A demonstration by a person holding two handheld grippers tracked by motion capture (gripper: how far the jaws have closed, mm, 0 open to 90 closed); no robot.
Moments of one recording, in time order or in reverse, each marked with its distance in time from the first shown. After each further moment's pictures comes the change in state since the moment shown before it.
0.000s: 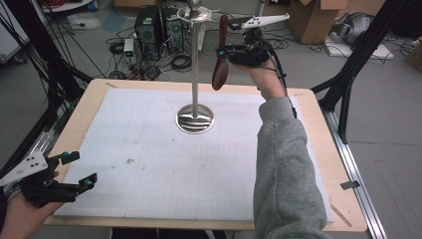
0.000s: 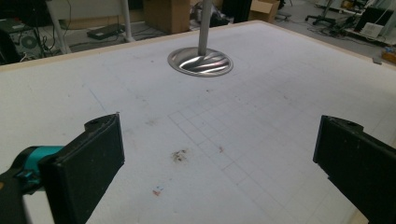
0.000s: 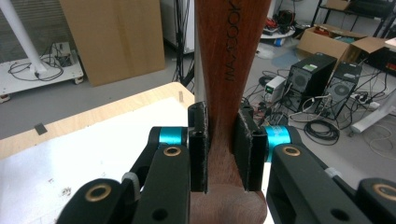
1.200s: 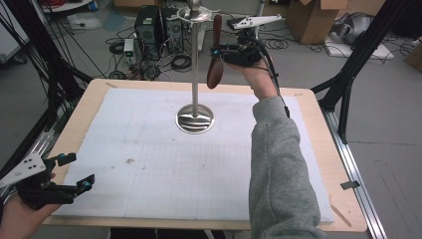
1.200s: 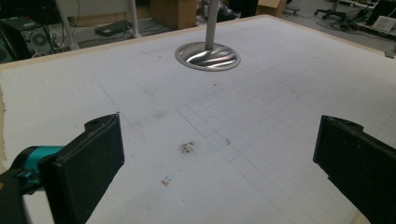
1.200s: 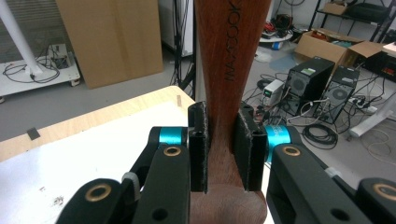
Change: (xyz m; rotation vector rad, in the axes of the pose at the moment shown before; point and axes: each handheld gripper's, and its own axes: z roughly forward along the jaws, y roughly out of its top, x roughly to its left) left arm 0.000 -0.003 -0.005 0.016 0.030 0.010; right arm 0.003 0.001 0.015 -0.009 -0.013 -0.005
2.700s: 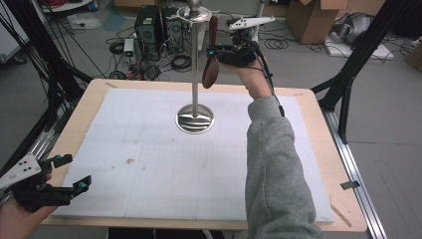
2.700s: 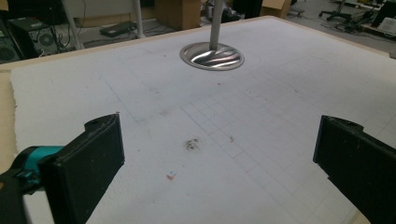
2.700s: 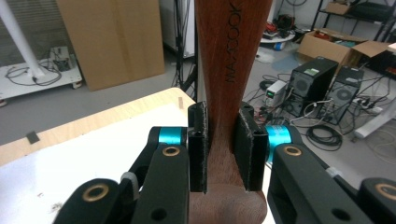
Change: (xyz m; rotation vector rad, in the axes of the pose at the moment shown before) left arm 0.001 -0.002 -0.007 -0.002 0.015 -0.001; right arm 0.001 -0.002 0.014 -0.008 0.004 0.006
